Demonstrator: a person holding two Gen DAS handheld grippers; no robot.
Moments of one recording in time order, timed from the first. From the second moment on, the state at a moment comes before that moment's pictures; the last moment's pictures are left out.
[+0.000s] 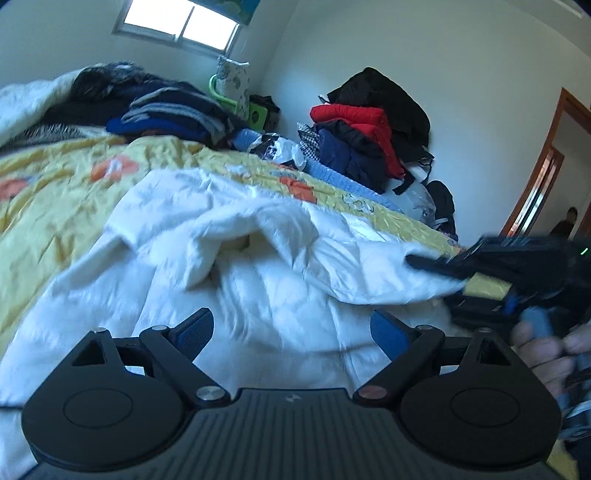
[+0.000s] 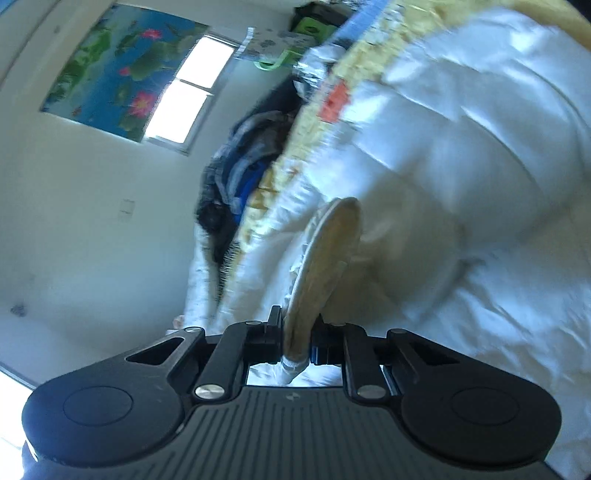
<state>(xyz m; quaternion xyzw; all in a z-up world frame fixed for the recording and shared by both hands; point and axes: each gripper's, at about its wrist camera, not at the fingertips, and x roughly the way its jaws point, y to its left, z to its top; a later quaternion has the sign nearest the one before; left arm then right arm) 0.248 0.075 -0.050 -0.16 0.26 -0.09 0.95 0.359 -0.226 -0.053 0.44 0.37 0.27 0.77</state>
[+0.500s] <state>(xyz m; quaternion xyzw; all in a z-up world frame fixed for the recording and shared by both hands) 0.337 0.065 -0.047 -0.04 0.24 -0.01 0.97 0.378 -0.279 0.051 0.39 0.27 0.32 0.82</state>
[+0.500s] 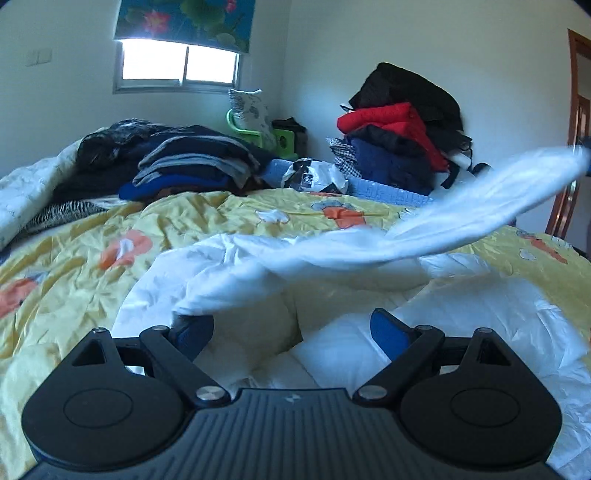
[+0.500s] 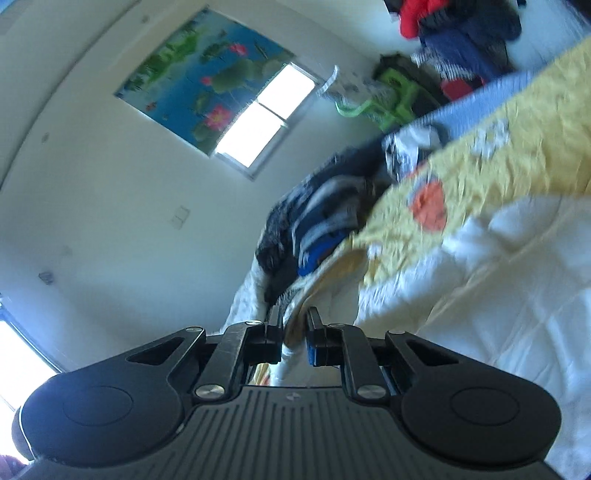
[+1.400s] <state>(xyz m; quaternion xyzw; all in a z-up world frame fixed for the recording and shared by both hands) 0.341 0.082 -0.040 -0.14 0.26 -0.04 0.95 0.366 -0.260 -0.087 0.52 0.44 0.31 0.67</state>
